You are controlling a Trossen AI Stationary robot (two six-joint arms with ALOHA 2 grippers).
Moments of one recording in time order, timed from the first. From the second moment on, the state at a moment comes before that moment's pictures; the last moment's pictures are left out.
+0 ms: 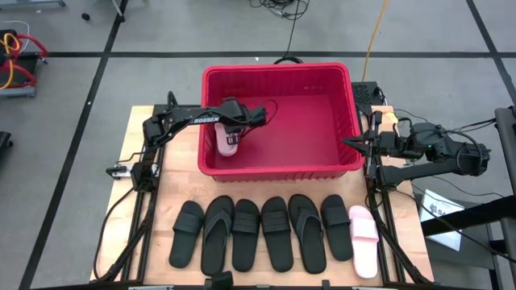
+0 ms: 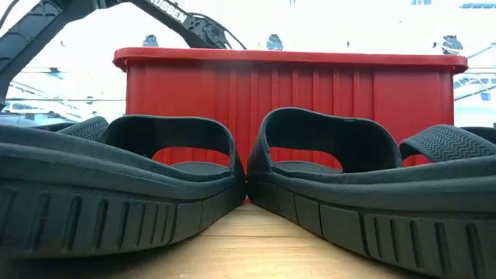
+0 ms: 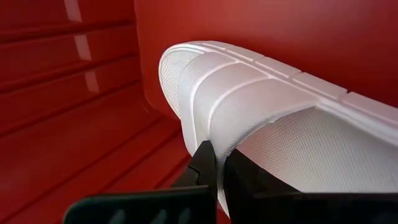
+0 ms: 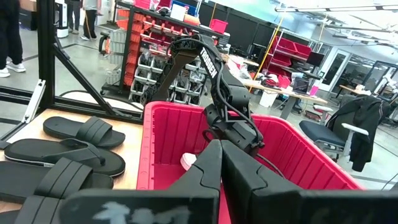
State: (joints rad) left arm 0.41 2.08 1.66 -1.14 -0.67 0.20; right arm 0.07 0.47 0.83 -0.41 0.23 -0.26
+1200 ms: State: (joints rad) left arm 0.42 2.05 1.66 -1.11 -0.57 0.18; right arm 0.07 0.47 0.83 -0.41 0.23 -0.26
